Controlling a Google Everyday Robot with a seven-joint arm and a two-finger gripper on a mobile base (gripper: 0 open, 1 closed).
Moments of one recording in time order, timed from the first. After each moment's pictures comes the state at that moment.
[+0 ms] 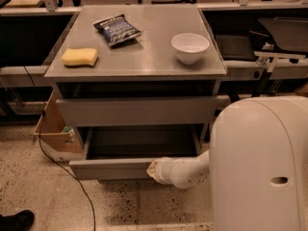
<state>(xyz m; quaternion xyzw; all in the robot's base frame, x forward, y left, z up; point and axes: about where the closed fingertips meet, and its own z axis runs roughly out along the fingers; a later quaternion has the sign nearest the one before) 0.563 0.002 0.427 -0.55 0.76 0.06 0.35</state>
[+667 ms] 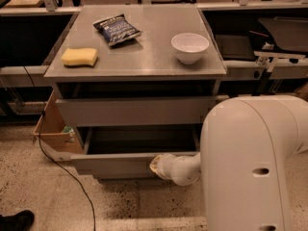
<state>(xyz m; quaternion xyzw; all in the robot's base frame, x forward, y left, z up) 0.592 -0.008 0.419 -0.55 0.75 0.03 0.37</state>
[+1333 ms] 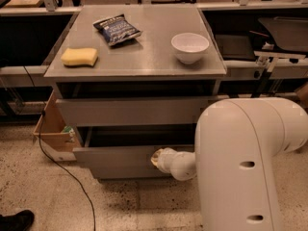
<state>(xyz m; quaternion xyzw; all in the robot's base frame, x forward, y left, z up) 0.628 -0.015 0.412 -0.54 0.75 0.01 0.39</state>
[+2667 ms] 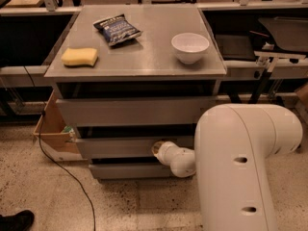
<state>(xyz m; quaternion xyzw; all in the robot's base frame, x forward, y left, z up) 0.679 -0.018 0.415 -0.52 0.73 -0.02 0.45</state>
